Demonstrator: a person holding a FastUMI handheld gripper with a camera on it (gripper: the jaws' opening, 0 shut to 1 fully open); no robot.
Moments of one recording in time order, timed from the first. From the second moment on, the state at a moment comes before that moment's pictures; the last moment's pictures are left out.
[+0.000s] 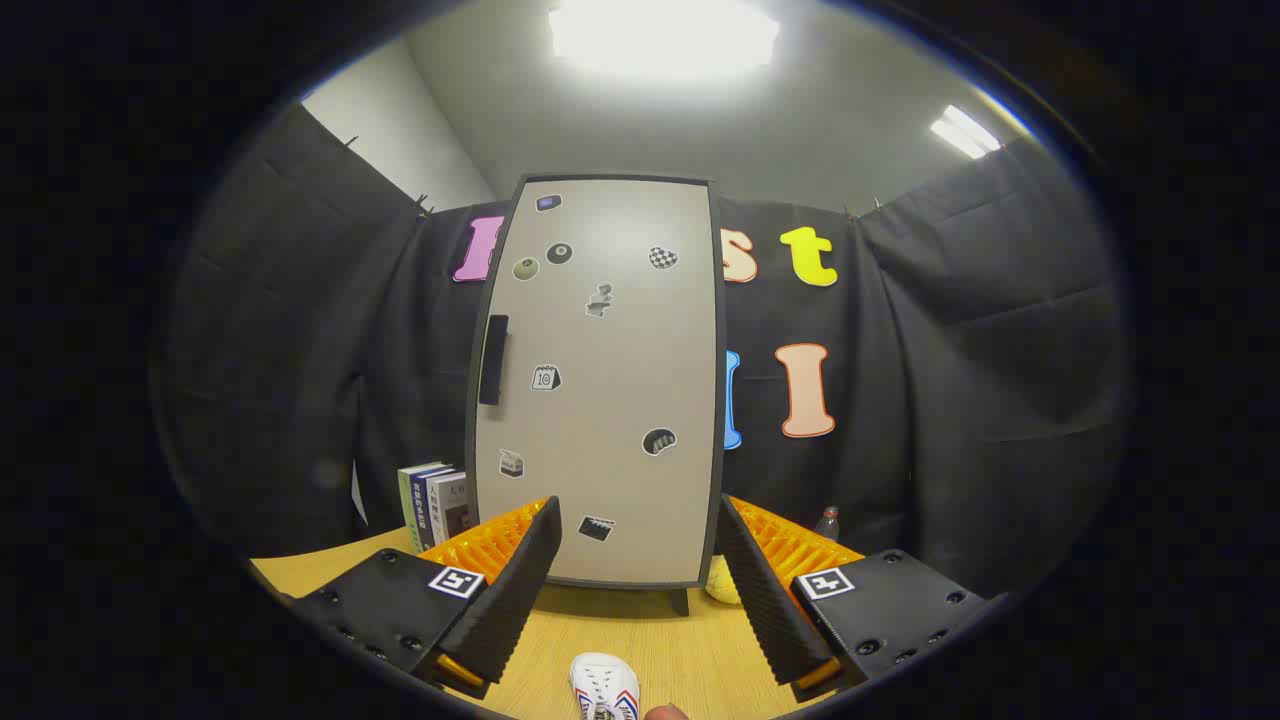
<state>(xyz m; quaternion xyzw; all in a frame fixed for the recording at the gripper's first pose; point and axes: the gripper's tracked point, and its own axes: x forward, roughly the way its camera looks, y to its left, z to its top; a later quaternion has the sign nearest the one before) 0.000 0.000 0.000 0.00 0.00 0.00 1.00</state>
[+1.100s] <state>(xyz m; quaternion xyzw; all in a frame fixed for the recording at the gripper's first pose) 0.049 0.058 0.051 0.03 0.00 0.05 1.00</state>
